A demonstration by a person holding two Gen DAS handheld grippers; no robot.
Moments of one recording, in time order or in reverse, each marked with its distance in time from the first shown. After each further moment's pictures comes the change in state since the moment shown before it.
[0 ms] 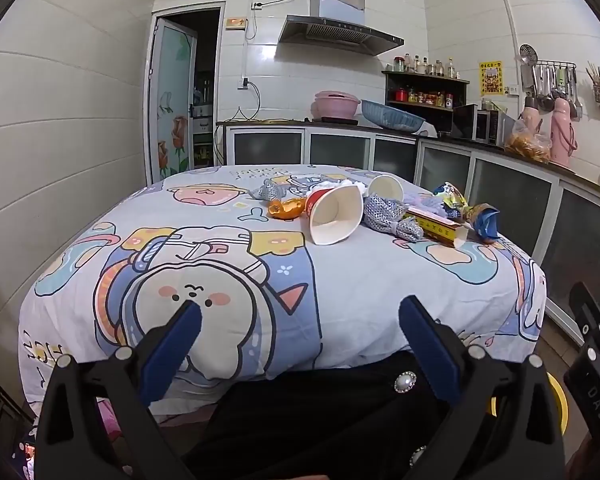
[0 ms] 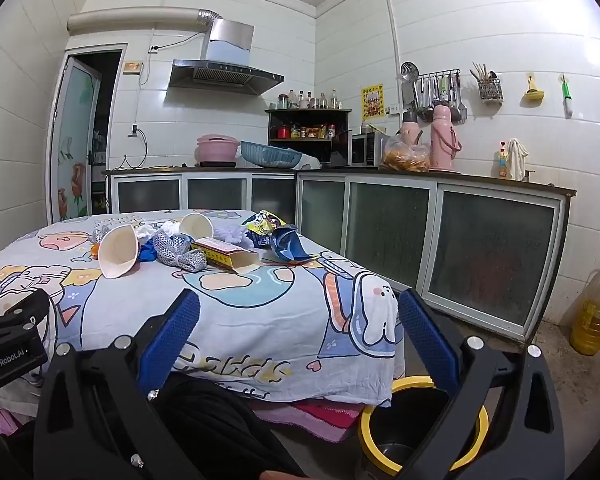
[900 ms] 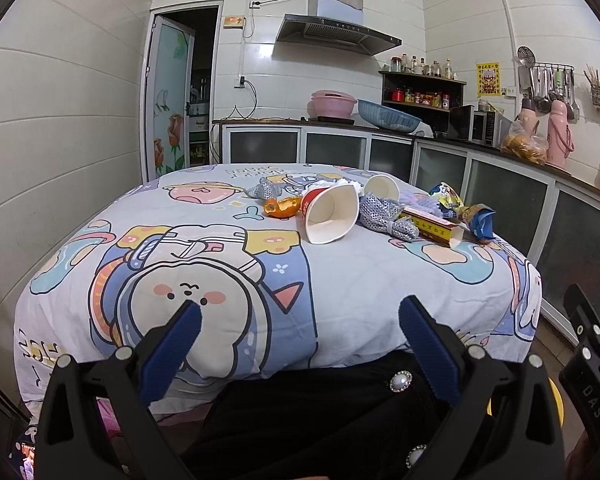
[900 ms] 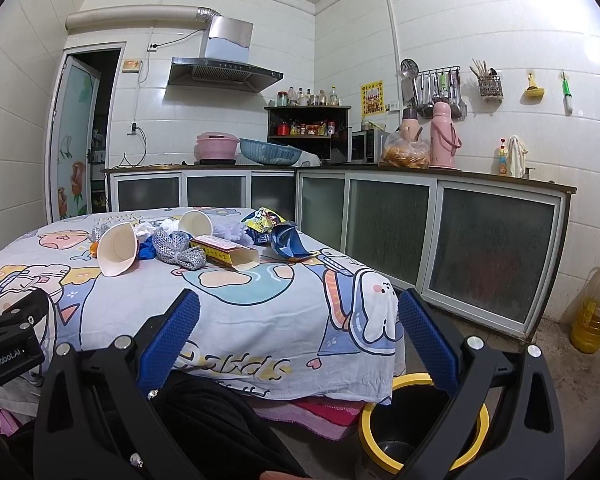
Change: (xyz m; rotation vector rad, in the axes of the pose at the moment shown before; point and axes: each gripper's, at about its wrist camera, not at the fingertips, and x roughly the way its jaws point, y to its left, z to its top) left arm -0.001 -0.001 0.000 -0.003 0.002 -0.017; right arm 0.001 -0.001 0.000 0.001 0.004 0.000
